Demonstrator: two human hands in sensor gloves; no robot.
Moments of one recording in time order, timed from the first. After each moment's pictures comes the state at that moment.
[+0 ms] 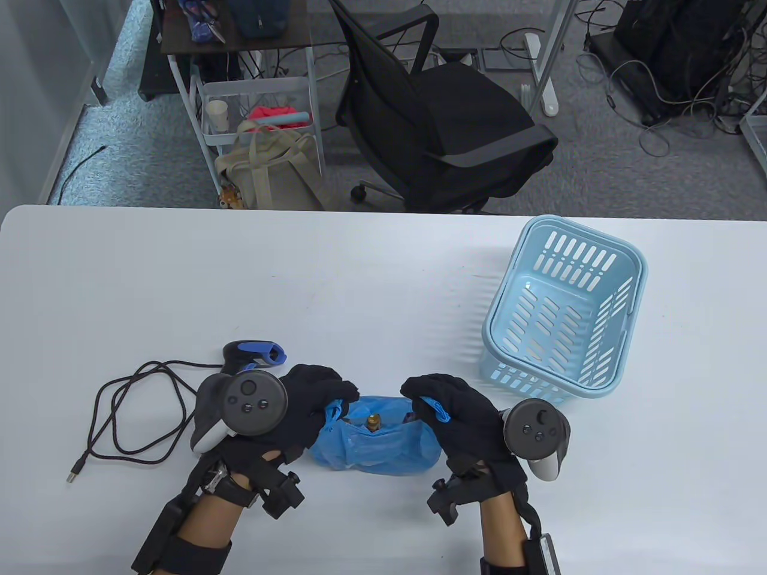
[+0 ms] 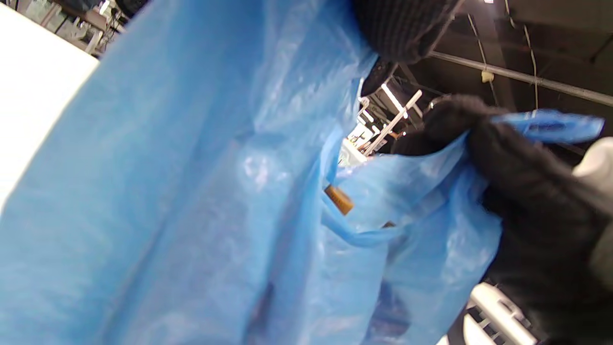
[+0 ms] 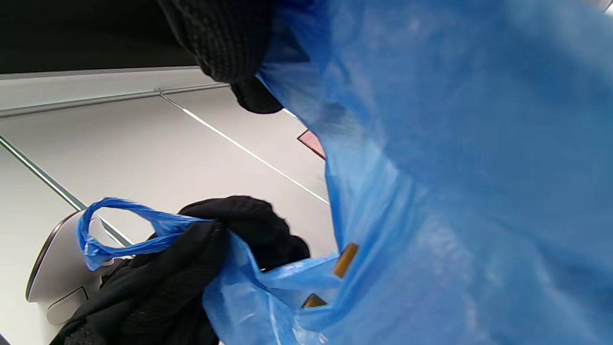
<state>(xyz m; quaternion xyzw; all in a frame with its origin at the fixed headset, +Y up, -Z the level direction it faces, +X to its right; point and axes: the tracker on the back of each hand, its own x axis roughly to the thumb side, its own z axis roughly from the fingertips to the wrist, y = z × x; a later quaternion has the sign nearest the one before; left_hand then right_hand) -0.161 -0.647 -0.207 -0.06 -0.24 0.30 0.92 0.118 -0.673 -0.200 0.21 -0.03 0.80 0.56</state>
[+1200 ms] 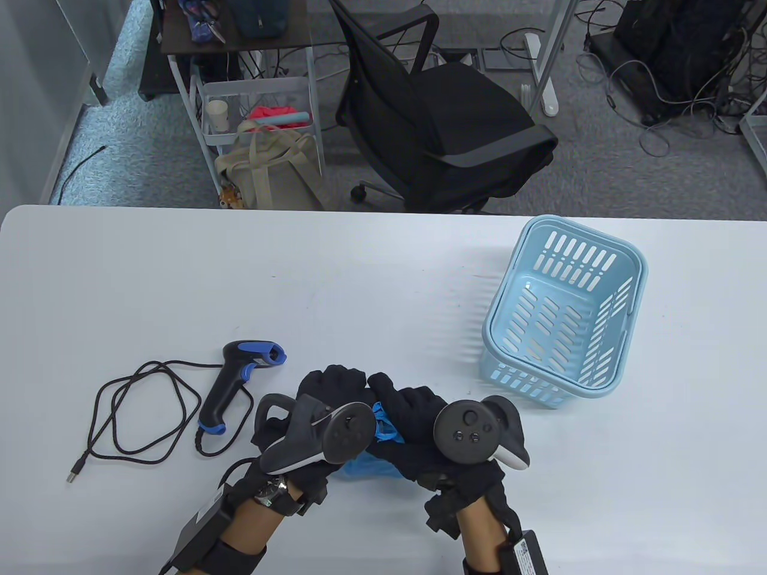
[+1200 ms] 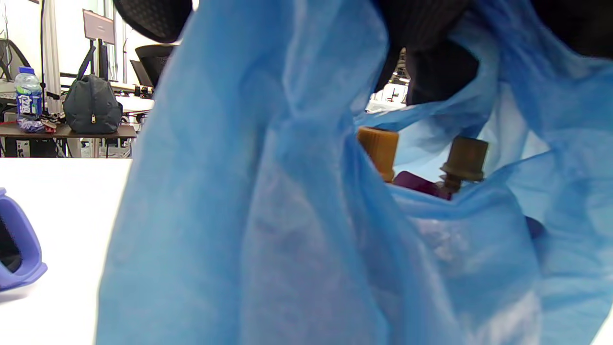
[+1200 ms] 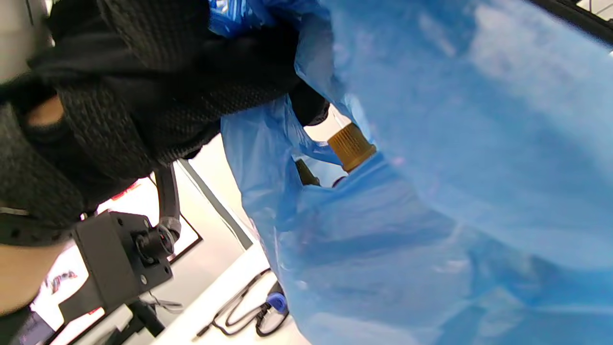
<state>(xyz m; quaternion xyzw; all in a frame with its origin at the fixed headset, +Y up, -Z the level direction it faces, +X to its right) -0.095 -0.638 -0.192 -0.01 -0.23 0.05 0.97 0.073 -0.658 -0.189 0.30 0.05 0.88 0.38</state>
